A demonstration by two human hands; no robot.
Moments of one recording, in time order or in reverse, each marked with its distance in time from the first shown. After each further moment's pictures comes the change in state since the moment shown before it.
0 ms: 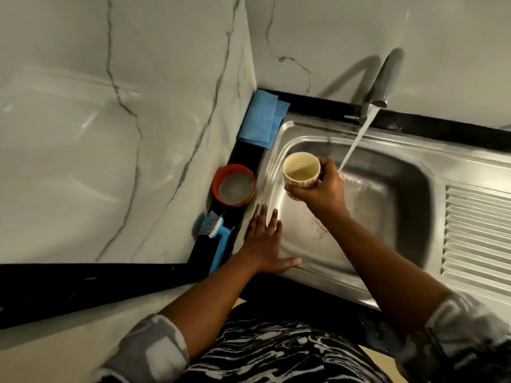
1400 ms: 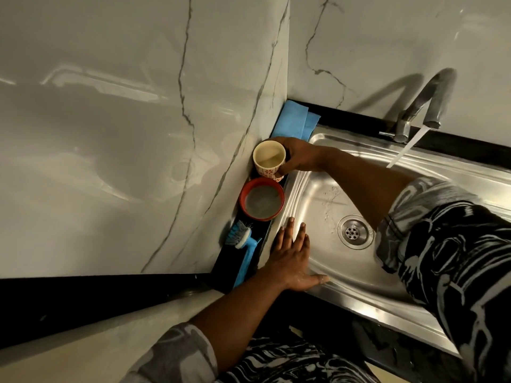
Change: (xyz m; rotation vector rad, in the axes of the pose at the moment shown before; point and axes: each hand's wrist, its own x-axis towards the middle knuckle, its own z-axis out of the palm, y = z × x) left_hand 0.002 -0.006 0.008 0.083 0.001 0.049; right_hand 0.151 -0.065 0.102 -0.210 -0.971 -0.163
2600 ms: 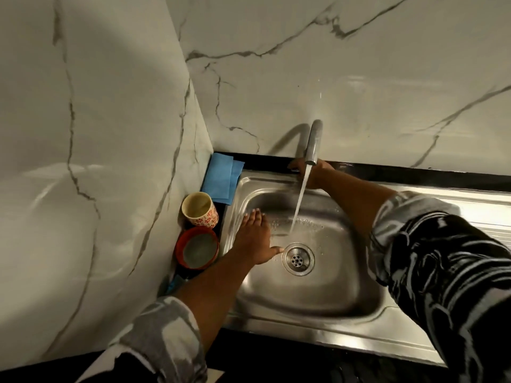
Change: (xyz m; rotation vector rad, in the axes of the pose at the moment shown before) left_hand 0.101 0.031 -0.111 0.044 0.324 0.015; right_hand -0.161 0.046 -0.138 -0.736 0.353 0.523
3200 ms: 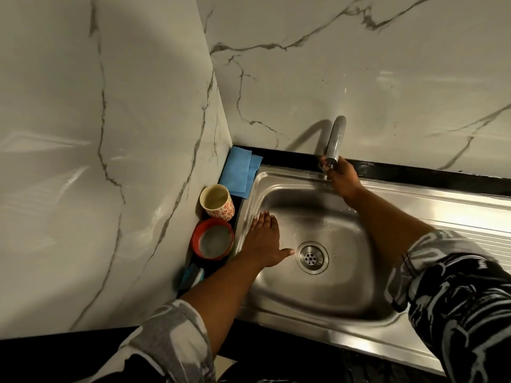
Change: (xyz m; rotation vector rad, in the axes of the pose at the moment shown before) left_hand -0.022 -0.005 0.007 -0.026 -0.046 -0.069; right_hand -0.007 0.028 0.056 1.087 0.417 0.076
